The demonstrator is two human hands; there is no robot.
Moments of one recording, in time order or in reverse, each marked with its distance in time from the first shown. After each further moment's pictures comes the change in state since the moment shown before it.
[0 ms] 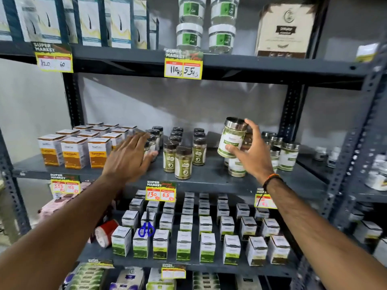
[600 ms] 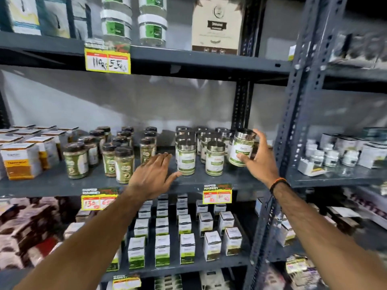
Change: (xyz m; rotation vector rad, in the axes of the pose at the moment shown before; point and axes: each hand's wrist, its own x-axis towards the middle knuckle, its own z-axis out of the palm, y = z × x) left_hand 0.040 0.200 0.086 -0.035 -0.239 0.198; right_hand -0.009 0.117 -0.153 -0.186 0.030 0.183
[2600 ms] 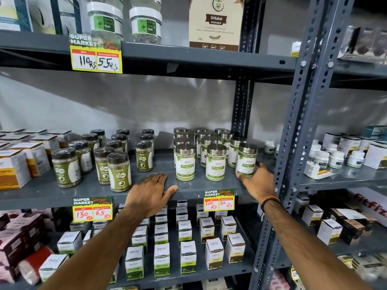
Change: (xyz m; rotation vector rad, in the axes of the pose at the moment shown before) left_hand 0.003 -0.008 0.057 -0.039 -0.036 -0.047; right_hand -0.011 0.053 0.045 -0.190 0.044 0.417
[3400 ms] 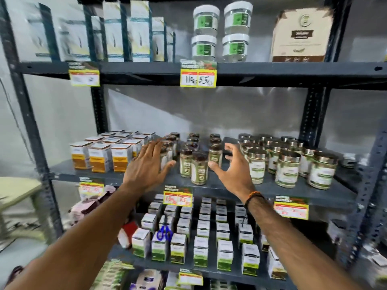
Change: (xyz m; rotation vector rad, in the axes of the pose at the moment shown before) left_hand -0.102 -0.169 -0.125 0.044 0.279 -0.245; right_hand -0.154 -0.211 0.095 0.355 -0.251 -0.598
